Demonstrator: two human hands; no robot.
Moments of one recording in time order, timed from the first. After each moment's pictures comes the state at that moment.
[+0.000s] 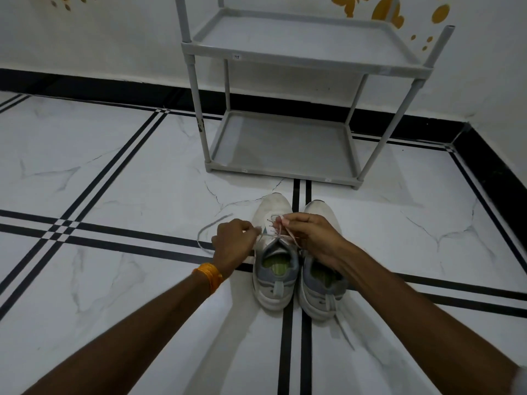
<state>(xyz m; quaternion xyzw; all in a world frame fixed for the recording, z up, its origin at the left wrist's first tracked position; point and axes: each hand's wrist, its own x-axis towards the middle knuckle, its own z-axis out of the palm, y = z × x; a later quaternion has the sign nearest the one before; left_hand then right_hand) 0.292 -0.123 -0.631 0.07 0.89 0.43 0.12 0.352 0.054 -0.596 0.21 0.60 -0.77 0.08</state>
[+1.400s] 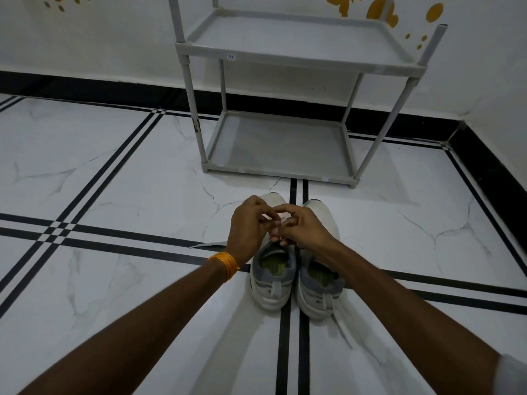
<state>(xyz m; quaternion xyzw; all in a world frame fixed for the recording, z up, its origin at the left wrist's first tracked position) 0.287 -0.092 -0.616 0.26 0.84 0.48 -0.02 0.342 0.050 -0.601 0.13 0.76 -0.63 0.06</state>
